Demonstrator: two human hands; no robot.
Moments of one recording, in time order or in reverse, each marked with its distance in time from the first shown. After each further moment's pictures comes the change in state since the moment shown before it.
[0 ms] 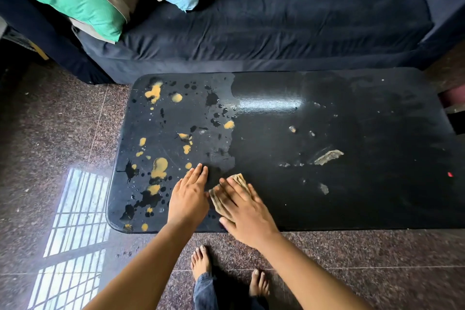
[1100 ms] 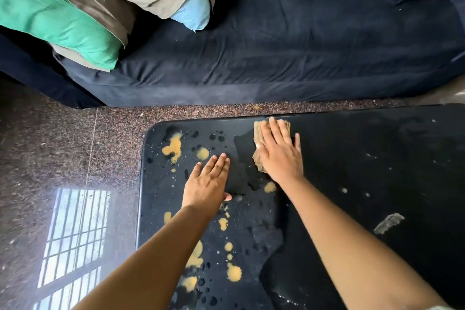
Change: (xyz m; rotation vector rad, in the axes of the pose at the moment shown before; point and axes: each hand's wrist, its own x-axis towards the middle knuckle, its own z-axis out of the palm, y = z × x) left_hand 0.191 -0.054 -0.091 0.315 -0.235 0.262; right_hand 0.258 0.105 -0.061 -0.038 -0.002 0.581
